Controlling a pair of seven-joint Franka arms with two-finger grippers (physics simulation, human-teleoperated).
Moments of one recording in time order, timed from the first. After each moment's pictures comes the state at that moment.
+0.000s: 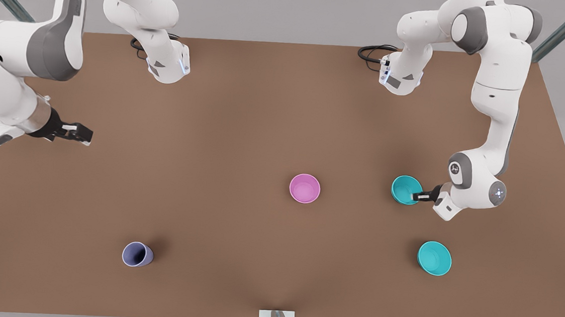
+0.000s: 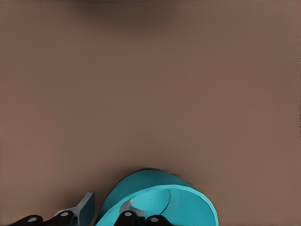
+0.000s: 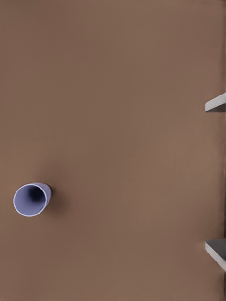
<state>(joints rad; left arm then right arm) 0.13 0.53 -0.05 -1.96 -0.29 2.23 0.15 -0.03 0.14 0.04 -1.42 -0.06 1.45 0.04</state>
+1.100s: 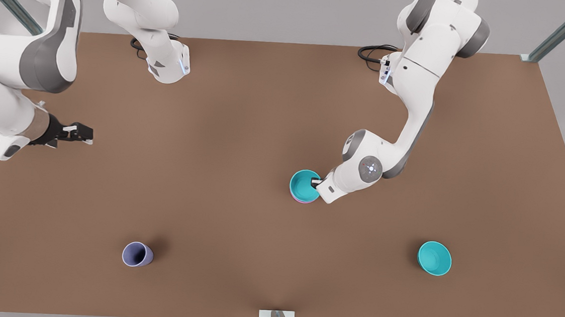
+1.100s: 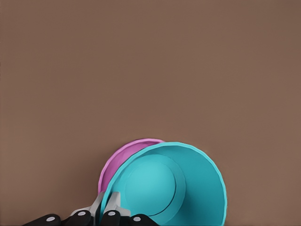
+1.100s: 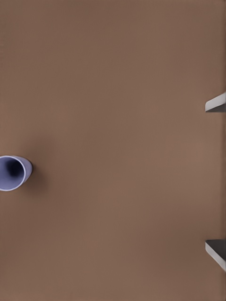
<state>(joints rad) -0.36 0.58 -0.19 -1.73 -0.26 2.32 -0.27 -0.07 0.18 0.04 -1.41 -0.02 1.43 -0.19</state>
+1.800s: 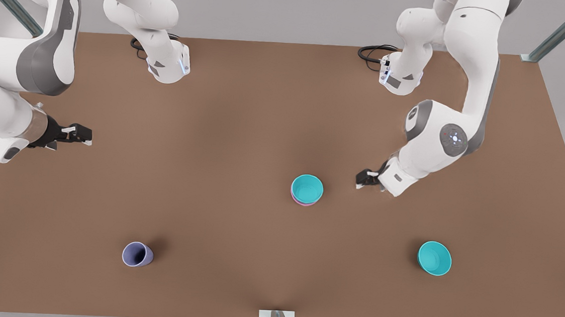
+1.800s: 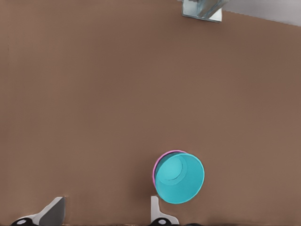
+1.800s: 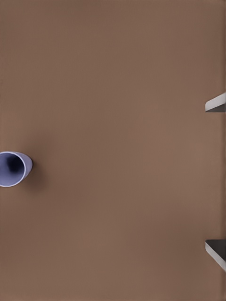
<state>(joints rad) -0.10 0.20 -0.23 -1.75 -0.17 2.04 -0.28 -0.07 0.19 0.04 -1.40 -0.01 1.43 -0.22</state>
